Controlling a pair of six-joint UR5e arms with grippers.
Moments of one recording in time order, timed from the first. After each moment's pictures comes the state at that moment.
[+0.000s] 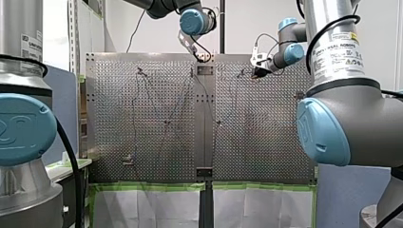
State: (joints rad) left arm -0.78 -1.58 -1.58 -2.63 -2.04 -1.95; right arm 1.77 -1.21 1.28 0.04 1.05 1.73
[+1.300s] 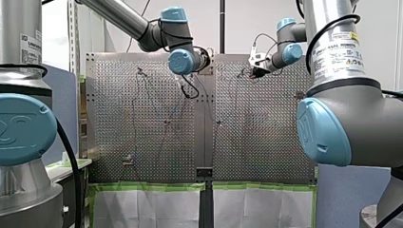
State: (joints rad) left arm -0.78 -1.58 -1.93 -2.43 -2.04 -1.86; right arm 1.78 -1.21 1.28 0.05 1.05 1.73
